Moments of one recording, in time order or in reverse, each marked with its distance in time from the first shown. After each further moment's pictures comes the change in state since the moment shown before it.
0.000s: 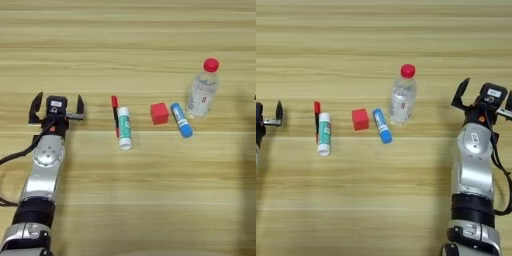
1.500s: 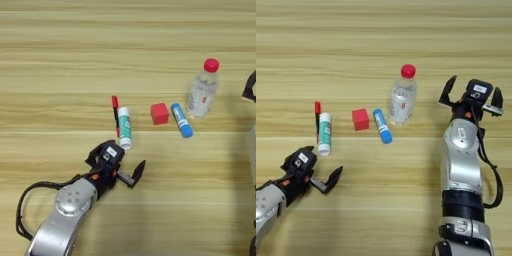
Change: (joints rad) left arm 0.385 0.035 -0.387 -0.593 -0.074 0.503 -0.400; right arm -0.014 0.039 0.065 -0.015 0.000 0.037 -0.045
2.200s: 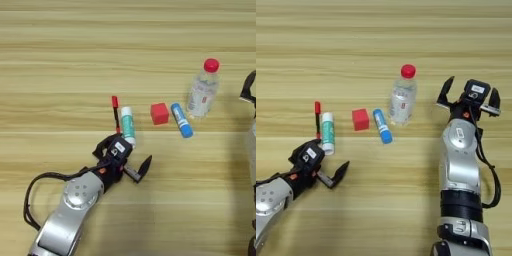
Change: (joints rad) left arm -0.060 -0.008 -0.057 0.017 0.039 -0.030 0.005; right arm 0.000 0.010 0.002 -0.007 0.000 0.019 0.004
